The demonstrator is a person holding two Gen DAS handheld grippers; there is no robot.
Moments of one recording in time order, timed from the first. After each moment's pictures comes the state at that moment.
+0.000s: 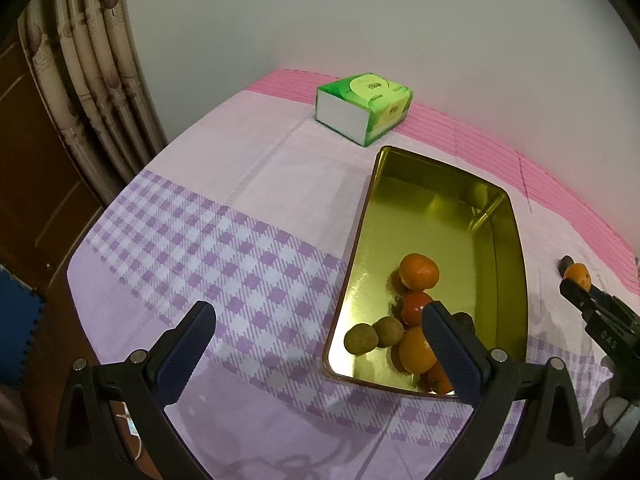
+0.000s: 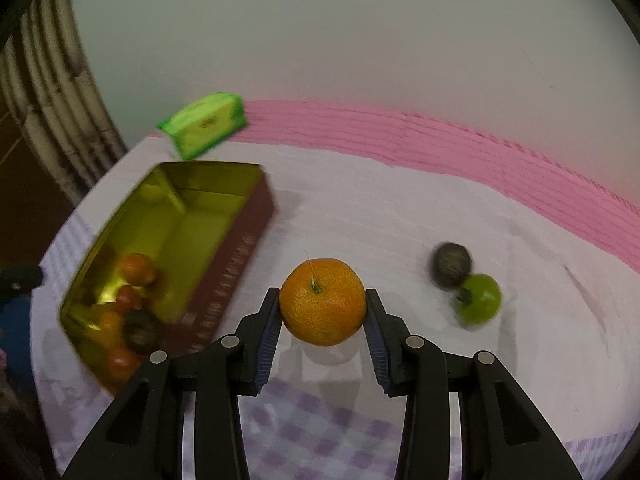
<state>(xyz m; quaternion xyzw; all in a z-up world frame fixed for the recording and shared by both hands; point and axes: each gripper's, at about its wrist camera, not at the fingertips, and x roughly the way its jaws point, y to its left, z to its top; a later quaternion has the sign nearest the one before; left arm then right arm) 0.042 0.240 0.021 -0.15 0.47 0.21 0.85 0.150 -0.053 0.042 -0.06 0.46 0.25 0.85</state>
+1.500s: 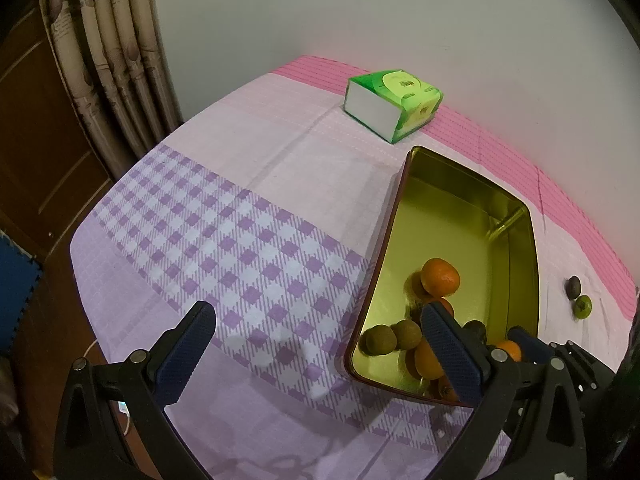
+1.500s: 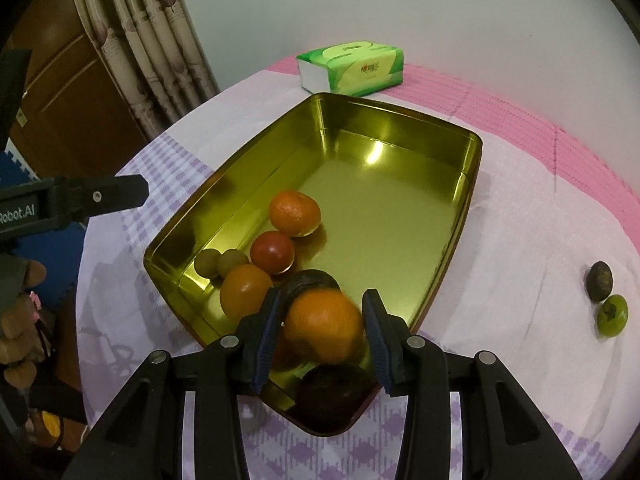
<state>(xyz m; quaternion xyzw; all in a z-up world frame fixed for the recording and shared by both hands) 0.037 0.261 0.014 -0.19 0.48 0.24 0.82 0.094 0.053 0.023 -0.10 0.49 0.38 0.78</state>
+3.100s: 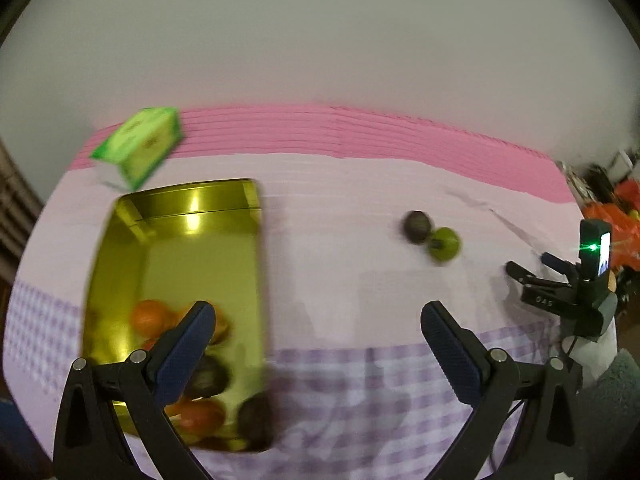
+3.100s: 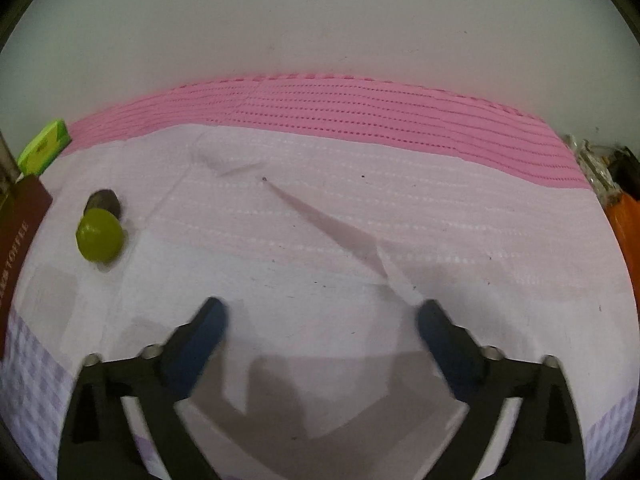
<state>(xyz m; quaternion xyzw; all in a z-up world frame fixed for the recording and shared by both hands) 0.153 0.043 0.027 -0.06 0.49 0.01 0.87 0.211 -0.292 -0.033 -0.04 0.48 0.07 0.87</state>
